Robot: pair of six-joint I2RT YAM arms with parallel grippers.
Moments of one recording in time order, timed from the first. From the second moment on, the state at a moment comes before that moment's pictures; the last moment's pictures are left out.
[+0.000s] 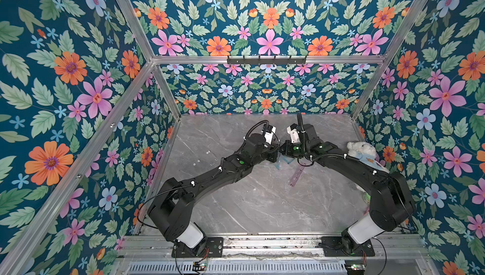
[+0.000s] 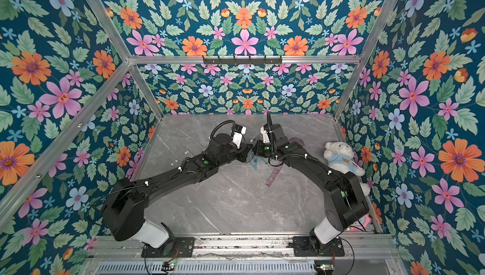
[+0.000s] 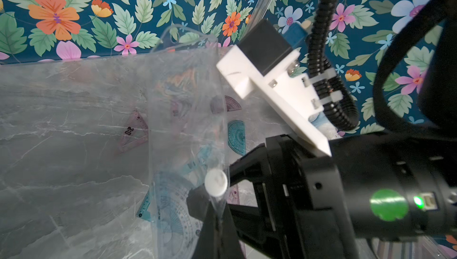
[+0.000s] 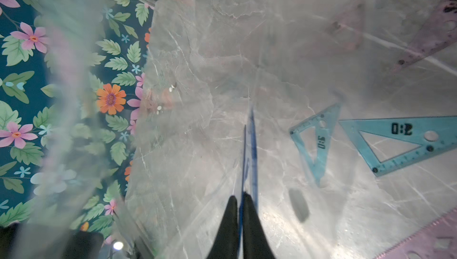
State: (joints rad) left arm -0.80 1.55 1.07 0.10 0.07 -0.37; right arm 0.48 1.59 1.17 -0.30 -0.34 0.63
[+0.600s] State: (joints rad) left arm -0.80 1.54 1.06 0.12 0.07 -0.37; right arm 0.48 1.58 1.17 -0.30 -0.36 0.63
